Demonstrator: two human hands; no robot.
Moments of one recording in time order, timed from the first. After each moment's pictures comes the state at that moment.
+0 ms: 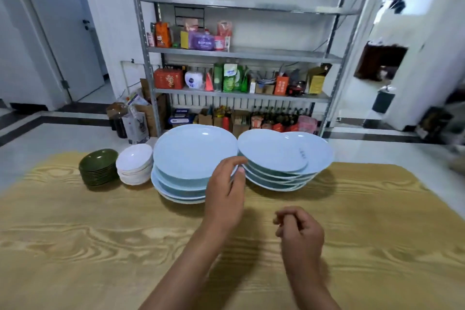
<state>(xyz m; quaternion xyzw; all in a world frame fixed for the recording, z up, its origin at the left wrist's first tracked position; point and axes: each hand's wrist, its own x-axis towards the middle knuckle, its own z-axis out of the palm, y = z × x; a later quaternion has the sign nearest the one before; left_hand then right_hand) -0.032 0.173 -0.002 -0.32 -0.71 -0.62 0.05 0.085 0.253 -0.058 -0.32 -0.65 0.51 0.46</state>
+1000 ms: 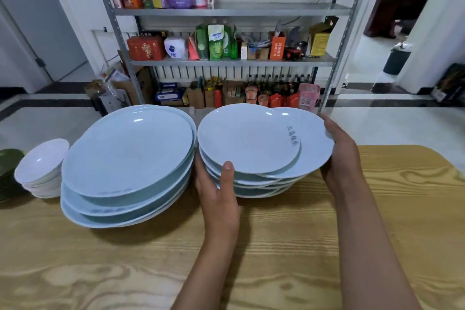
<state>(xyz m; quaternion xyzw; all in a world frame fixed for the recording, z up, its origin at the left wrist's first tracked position) -0.044 0.318 -0.086 -0.14 -0.62 -0.77 -0.03 0.020 0.512 -0.041 -0.28 -0.49 0.73 0.39</state>
